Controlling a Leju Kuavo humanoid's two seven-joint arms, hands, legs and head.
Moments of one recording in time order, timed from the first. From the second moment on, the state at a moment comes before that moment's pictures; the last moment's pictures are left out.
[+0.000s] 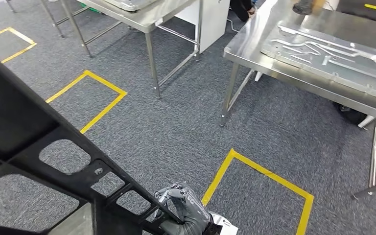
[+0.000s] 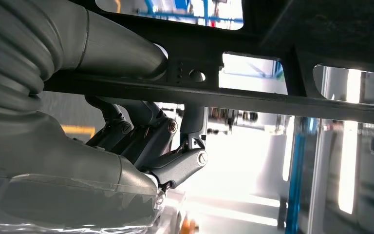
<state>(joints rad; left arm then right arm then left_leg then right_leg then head) -0.18 -0.21 0.77 -0.19 -1.32 0.11 -0.06 -0.04 0.05 0.70 -1.59 0.01 0.28 -0.61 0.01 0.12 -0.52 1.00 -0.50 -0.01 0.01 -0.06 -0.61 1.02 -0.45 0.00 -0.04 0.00</state>
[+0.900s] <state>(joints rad) -0.18 -0.21 0.78 -0.19 -1.32 0.11 -0.06 -0.04 0.05 0.70 -1.59 0.01 0.28 -0.60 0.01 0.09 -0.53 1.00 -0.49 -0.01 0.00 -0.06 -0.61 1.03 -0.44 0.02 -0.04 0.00</state>
